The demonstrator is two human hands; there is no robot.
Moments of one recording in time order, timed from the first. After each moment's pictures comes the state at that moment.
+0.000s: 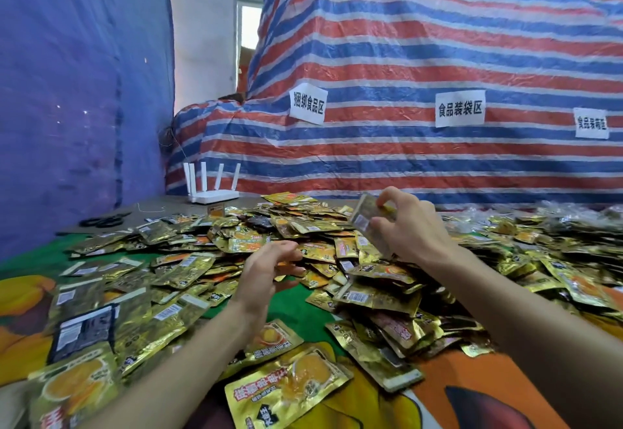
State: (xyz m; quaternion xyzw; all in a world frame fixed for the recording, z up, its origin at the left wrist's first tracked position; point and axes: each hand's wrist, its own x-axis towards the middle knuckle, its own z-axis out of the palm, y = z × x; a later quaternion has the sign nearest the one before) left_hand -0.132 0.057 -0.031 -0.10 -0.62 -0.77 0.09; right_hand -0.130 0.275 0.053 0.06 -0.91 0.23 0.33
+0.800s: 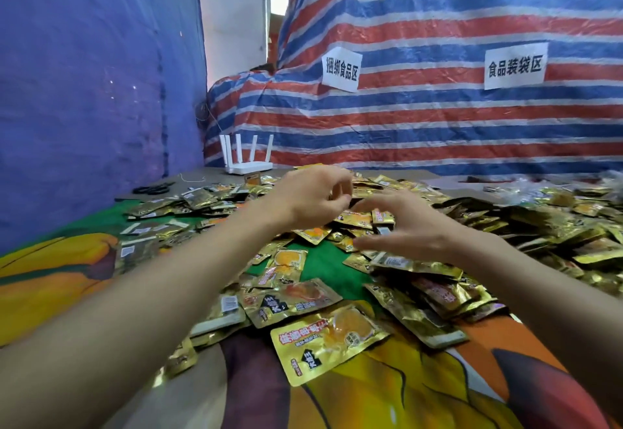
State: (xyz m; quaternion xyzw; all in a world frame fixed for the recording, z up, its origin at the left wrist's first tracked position) left_hand -0.138 0.041 0.044 -0.29 -0.91 -0.13 0.25; right_hand -0.124 0.241 0.024 0.27 -0.94 0.16 0.13
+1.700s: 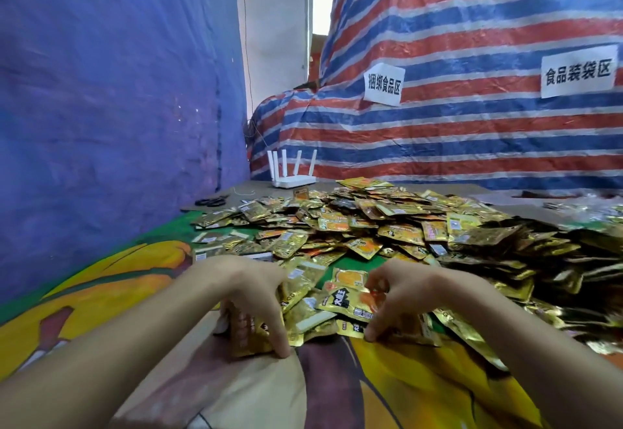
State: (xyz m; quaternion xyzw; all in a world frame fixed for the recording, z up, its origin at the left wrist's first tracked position) left_hand -0.050 -0.076 0.010 0.02 -0.97 -0.07 -0.22; right_hand -0.129 0.166 -0.015 0.23 -0.95 0.15 -0.16
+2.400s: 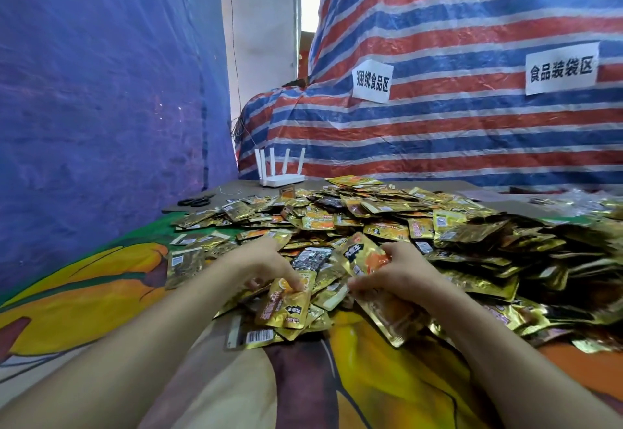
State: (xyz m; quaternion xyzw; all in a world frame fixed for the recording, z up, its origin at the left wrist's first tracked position) left_hand -0.122 -0.056 -0.006 0.10 -0.96 -0.26 -0.05; right_hand -0.137 0.178 -0.031 0.09 -0.88 0.47 -0.03
